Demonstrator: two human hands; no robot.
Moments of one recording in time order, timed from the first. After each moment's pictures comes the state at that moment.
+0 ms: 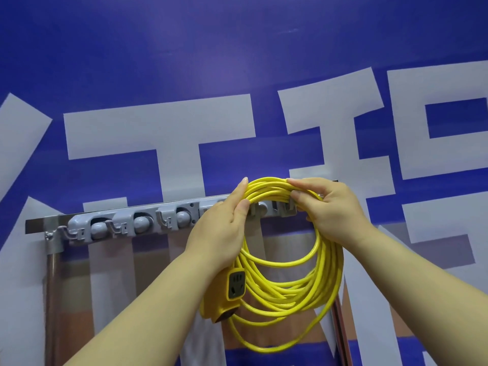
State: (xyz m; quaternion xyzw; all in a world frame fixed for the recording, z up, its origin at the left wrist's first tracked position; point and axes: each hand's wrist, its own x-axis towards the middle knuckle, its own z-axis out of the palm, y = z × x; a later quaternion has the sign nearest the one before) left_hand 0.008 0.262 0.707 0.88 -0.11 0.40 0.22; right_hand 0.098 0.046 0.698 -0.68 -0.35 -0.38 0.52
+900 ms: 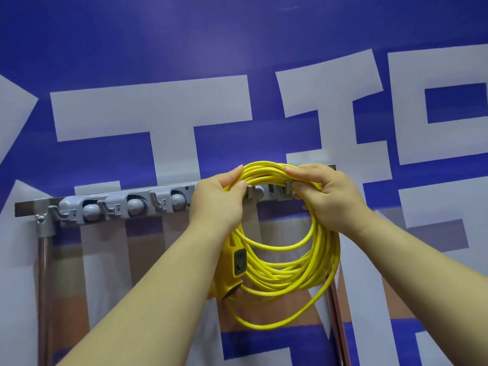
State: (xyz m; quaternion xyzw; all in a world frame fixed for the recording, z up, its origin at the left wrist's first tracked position) left_hand 0.025 0.250 0.709 0.77 -0.07 0.45 0.45; right_hand 0.109 0.043 0.685 -0.68 -0.39 -0.39 0.48
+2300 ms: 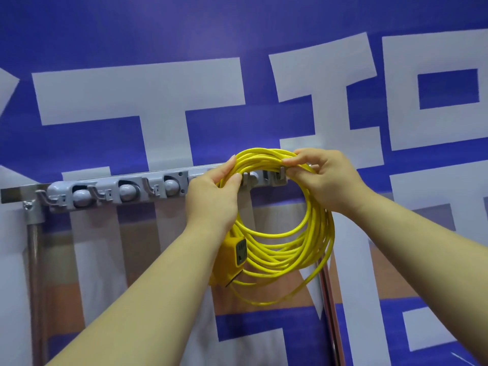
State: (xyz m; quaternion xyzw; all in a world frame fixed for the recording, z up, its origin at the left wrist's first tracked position) left_hand 0.037 0.249 0.684 0.72 -0.09 0.47 0.50; right_hand 0.104 0.035 0.690 -0.71 -0.38 -0.39 0.45
